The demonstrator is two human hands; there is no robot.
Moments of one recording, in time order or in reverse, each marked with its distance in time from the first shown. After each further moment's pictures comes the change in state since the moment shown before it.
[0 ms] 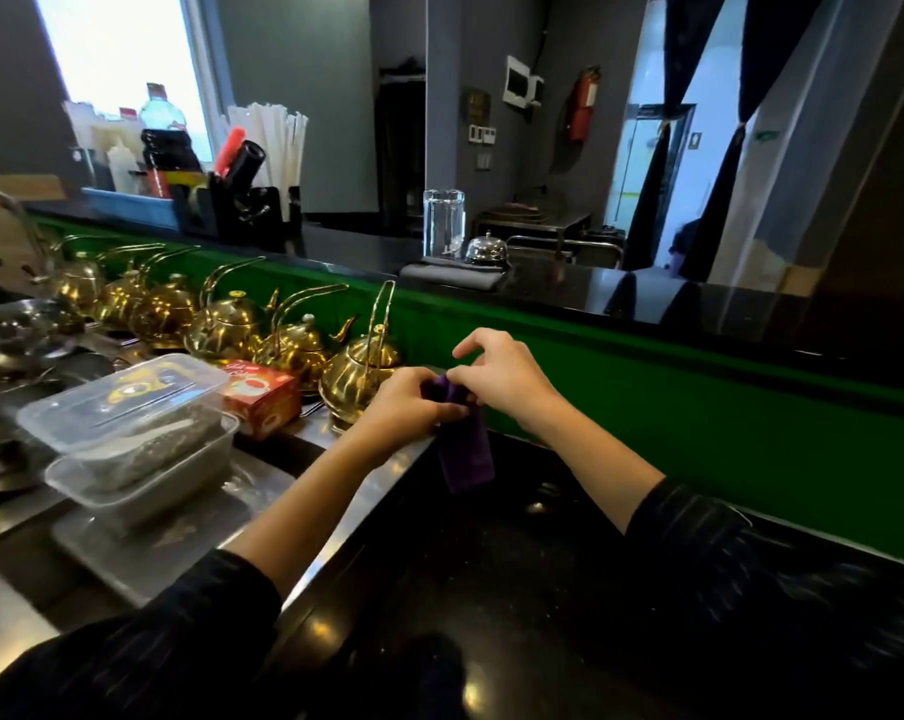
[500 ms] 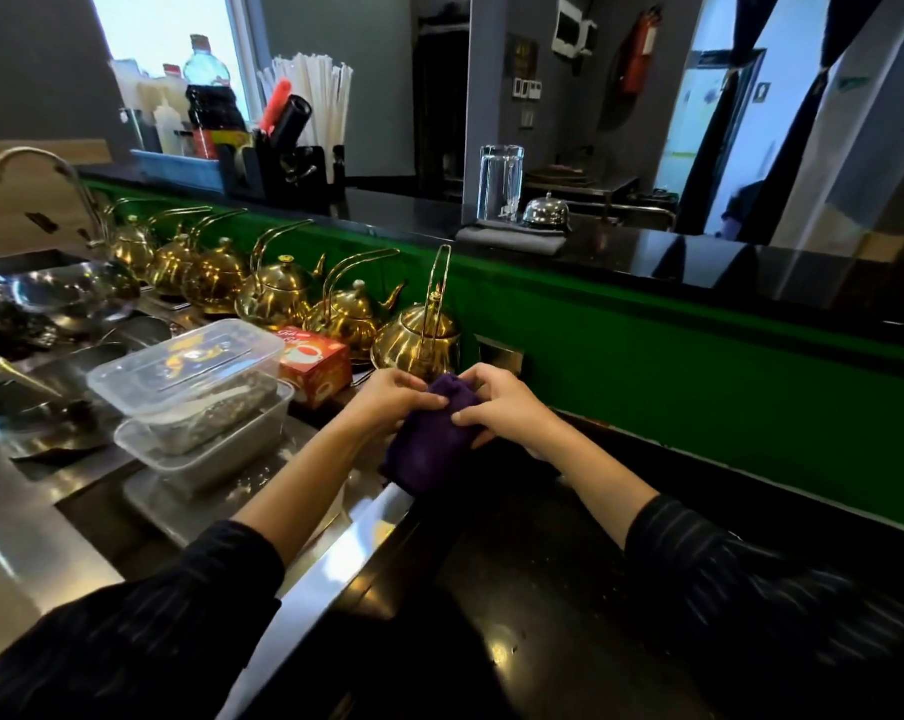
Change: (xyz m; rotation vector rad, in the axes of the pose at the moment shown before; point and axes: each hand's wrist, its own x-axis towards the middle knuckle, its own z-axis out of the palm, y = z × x) left_hand 0.013 -0.078 -0.058 -0.126 0.089 -0.271; right_hand 0.010 0.033 0.091 0.314 -0.316 0.065
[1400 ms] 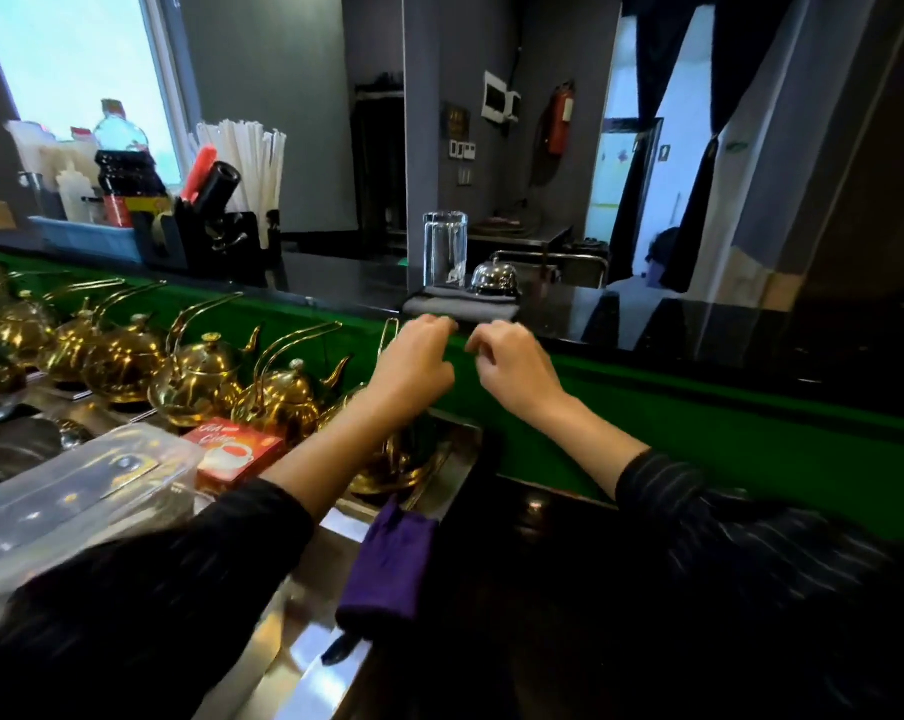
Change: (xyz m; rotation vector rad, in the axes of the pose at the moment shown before) left_hand 0.090 0.118 0.034 0.782 0.219 0.758; right_hand 0.091 -0.035 -0.101 -0.727 0.553 -0.376
